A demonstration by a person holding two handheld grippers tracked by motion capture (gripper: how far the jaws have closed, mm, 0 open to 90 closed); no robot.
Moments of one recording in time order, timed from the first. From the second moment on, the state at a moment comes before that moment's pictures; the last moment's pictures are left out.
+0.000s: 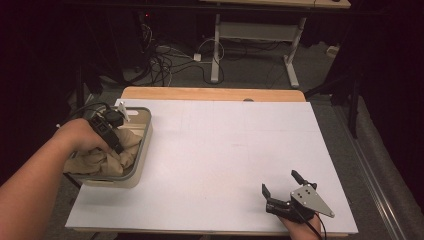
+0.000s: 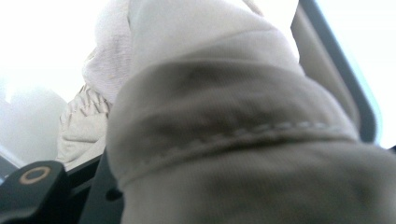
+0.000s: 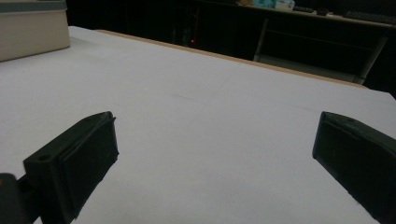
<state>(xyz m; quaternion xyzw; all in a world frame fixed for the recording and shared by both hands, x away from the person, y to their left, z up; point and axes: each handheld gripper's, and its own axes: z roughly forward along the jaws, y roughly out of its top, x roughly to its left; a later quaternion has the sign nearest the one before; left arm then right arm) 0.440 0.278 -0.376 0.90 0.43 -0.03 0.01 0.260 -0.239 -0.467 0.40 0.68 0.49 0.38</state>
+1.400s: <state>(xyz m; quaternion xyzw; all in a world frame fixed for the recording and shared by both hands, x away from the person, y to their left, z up) 0.440 0.259 -0.313 0.91 0.42 -0.03 -0.03 0.259 -0.239 -0.467 0.40 0.68 0.49 0.38</state>
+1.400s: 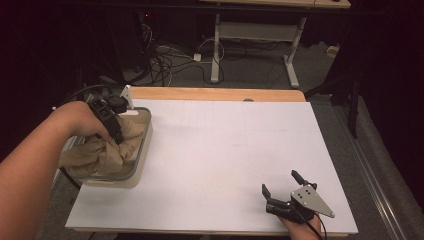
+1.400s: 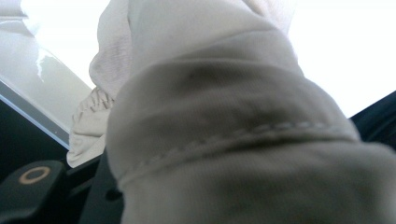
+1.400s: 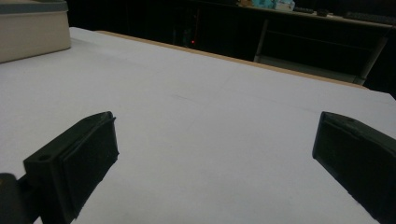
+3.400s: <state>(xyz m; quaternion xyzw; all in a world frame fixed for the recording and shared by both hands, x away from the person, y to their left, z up) 0.433 0.207 -0.244 0.92 0.39 -0.03 -0.05 0.259 -0.239 -0.467 0.40 0.68 0.49 0.37</state>
